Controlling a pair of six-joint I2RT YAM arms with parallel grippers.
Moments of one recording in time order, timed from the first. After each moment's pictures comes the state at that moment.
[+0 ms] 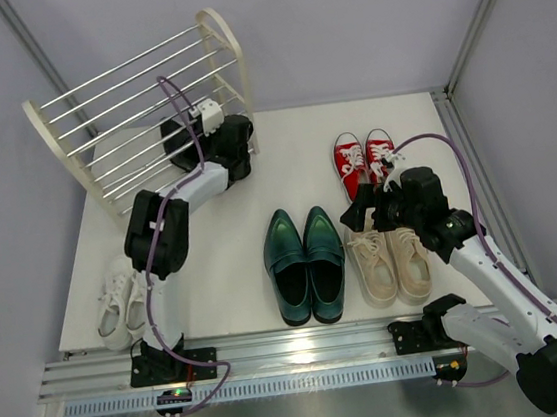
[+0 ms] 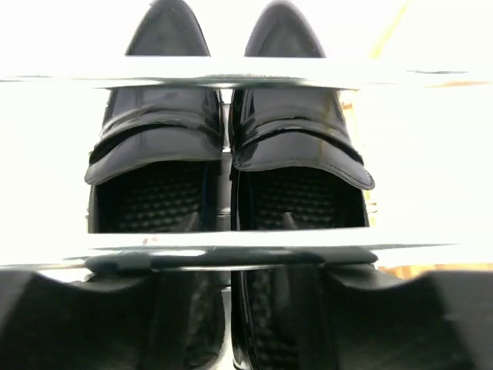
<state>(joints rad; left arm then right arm) -0.45 2.10 1.56 0.07 -0.89 -0.45 0.33 0.89 0.72 -0.43 -0.25 0.41</state>
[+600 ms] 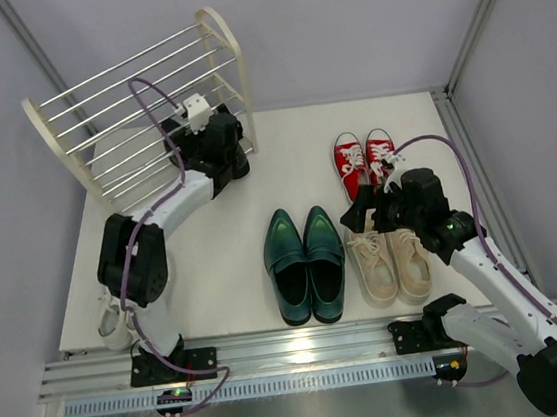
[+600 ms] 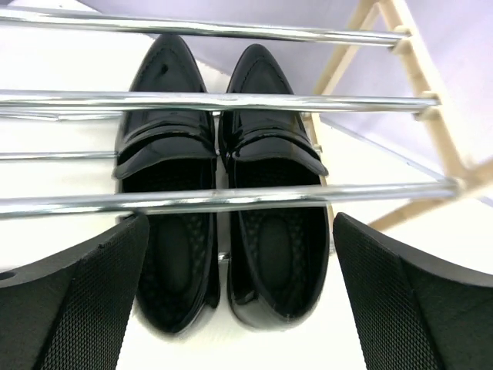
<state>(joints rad) -0.46 1.89 1.42 0.11 -0.82 -0.46 0.33 0.89 0.71 -0.43 -0.25 0.41</state>
